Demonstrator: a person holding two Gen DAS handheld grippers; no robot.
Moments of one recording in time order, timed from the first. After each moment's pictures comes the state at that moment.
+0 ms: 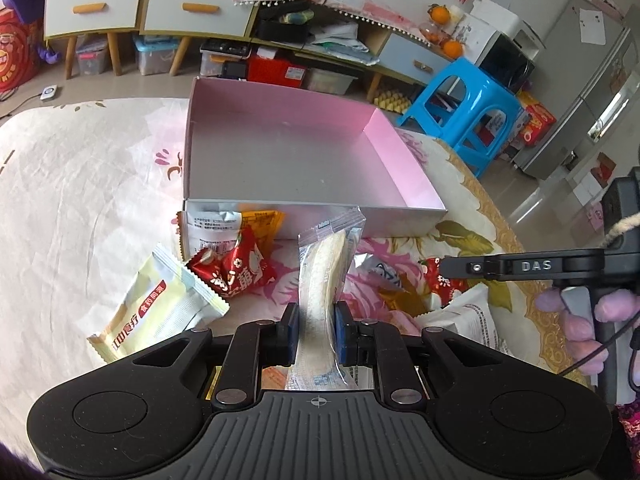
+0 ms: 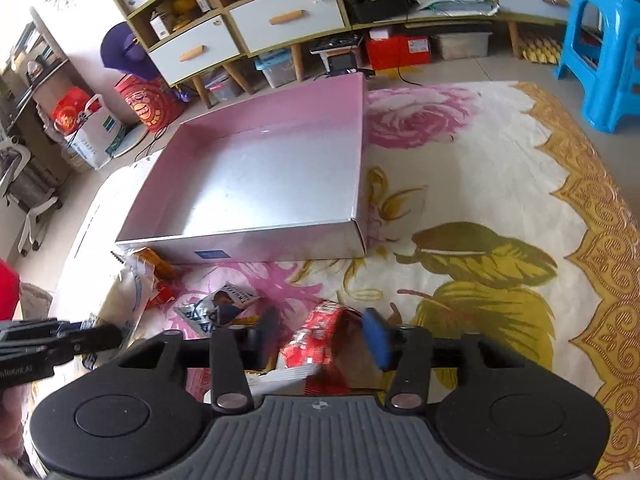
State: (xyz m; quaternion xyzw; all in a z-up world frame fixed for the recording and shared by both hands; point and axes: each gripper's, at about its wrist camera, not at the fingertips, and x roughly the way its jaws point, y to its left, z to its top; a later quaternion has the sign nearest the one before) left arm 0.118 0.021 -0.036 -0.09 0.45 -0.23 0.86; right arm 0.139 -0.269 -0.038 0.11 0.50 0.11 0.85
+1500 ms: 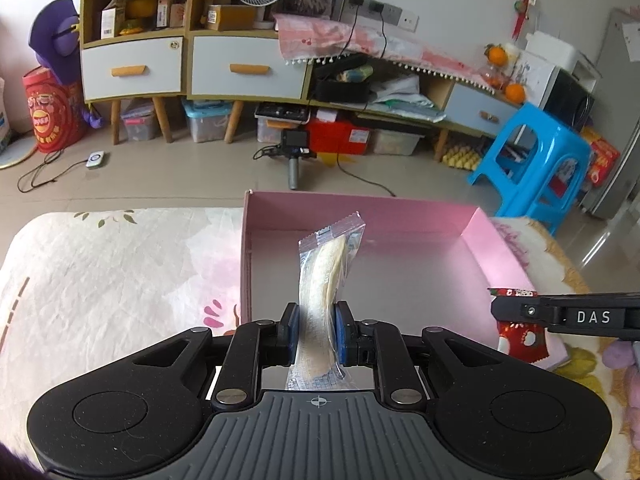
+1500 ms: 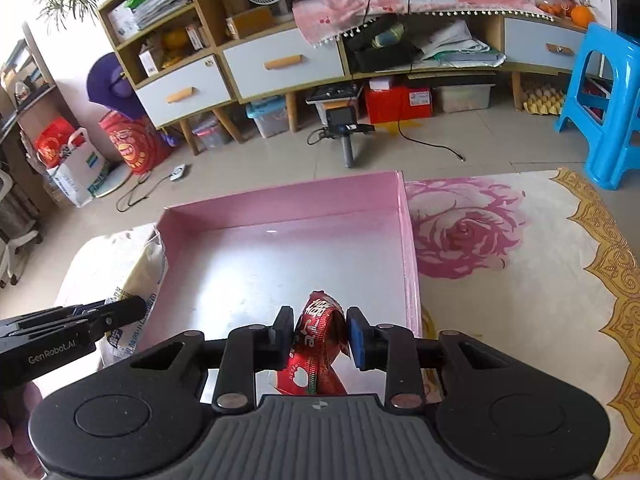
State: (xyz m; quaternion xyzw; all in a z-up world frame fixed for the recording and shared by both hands) left arm 0.233 0.011 -0.040 -0.04 0.39 -0.13 0.91; right arm 0.226 -0.228 -0.027 0.09 0.44 0.07 0.89
